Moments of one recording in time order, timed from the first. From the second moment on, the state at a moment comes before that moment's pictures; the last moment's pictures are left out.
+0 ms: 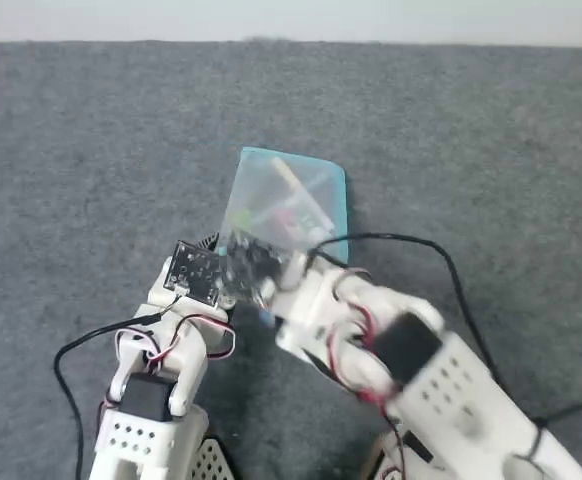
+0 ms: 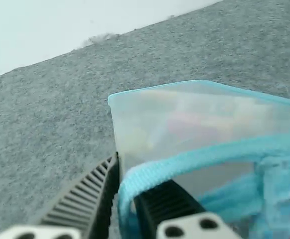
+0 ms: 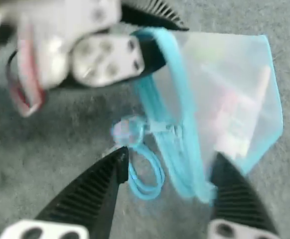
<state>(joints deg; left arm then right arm) 6.7 -93.6 93.1 40.8 -6.2 -49.1 -52.1 40.5 72.3 24.6</state>
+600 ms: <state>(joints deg) 6.7 -93.6 91.4 44.9 -6.2 -39.1 -57.7 58.7 57.8 37.1</state>
